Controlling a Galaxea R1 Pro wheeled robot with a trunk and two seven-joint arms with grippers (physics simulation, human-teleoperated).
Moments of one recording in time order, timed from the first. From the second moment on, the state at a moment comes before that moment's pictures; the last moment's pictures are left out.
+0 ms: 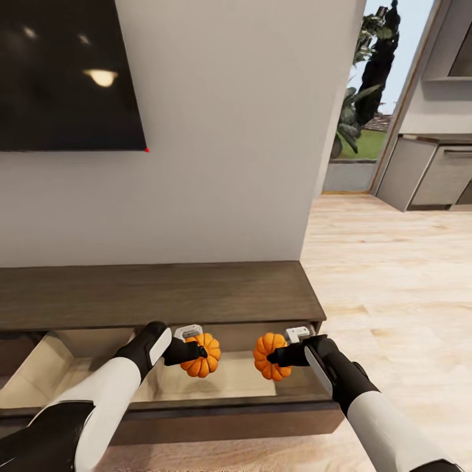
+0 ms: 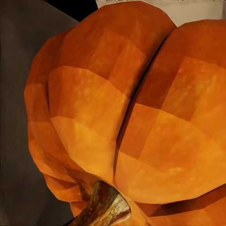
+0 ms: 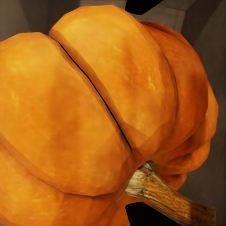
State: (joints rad) left arm -0.91 -0.06 0.03 -0.33 0.18 0.79 -0.11; right arm -0.70 -0.02 0.24 -0.70 -0.12 0.70 0.22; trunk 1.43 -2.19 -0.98
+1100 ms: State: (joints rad) left arm -0.91 -0.06 0.02 -0.32 0.18 0.79 -0.11; right arm -0.70 -0.02 0.24 -0.70 -0.12 0.70 0.22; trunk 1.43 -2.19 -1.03
